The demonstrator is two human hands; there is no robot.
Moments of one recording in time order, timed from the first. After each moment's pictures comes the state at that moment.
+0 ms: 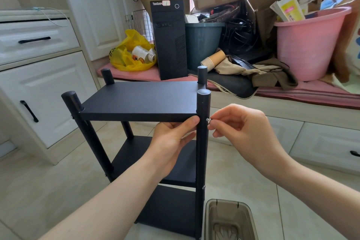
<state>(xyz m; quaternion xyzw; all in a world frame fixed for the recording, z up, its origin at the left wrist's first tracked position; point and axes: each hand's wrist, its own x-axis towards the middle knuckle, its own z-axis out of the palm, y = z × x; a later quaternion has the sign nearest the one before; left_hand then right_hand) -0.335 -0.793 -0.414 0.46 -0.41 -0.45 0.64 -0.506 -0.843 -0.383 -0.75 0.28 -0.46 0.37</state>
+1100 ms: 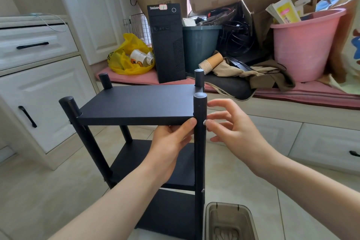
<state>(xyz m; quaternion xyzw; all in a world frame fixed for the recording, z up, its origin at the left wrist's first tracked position) -0.342 -0.792 -0.409 0.50 -0.41 -0.42 0.64 -0.497 -0.853 -0.386 -0.71 0.31 -0.40 0.49</state>
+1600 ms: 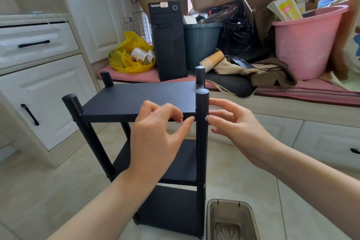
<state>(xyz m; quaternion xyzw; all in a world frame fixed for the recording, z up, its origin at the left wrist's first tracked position) -0.331 -0.767 -0.391 0.61 -0.59 0.22 0.48 -0.500 -0.862 -0.386 -0.69 0.27 -0.38 0.55</state>
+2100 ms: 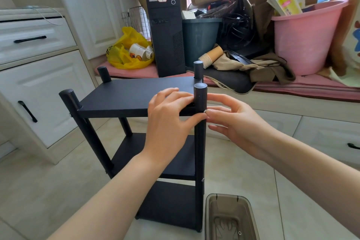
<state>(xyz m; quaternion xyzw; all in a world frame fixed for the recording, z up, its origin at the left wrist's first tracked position) -0.340 -0.791 -0.385 0.65 -0.62 0.10 0.43 -0.502 -0.874 -0.389 -0.63 0.25 -0.33 0.66</state>
